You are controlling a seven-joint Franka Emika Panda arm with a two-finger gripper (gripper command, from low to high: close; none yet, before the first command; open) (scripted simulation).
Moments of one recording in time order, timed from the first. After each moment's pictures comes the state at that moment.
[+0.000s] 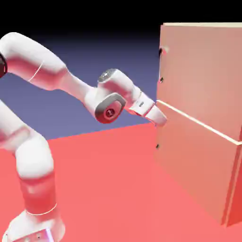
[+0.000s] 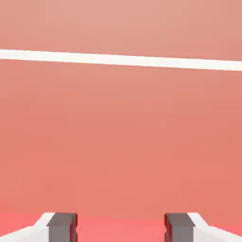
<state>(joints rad) -0.05 -0.61 0.07 -2.77 0.12 3.04 0.85</state>
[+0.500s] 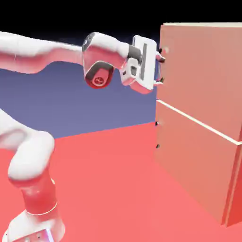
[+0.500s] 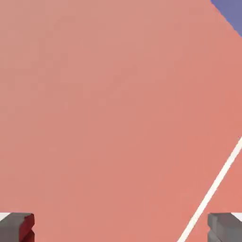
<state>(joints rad) -0.40 -0.80 0.46 -2.54 0.77 3.03 1.48</state>
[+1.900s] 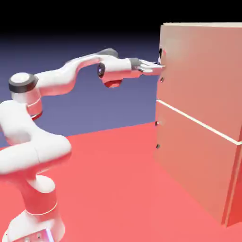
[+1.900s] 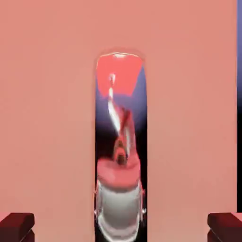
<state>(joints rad) -1.35 -1.24 1.37 -1.90 2.23 3.00 2.90</state>
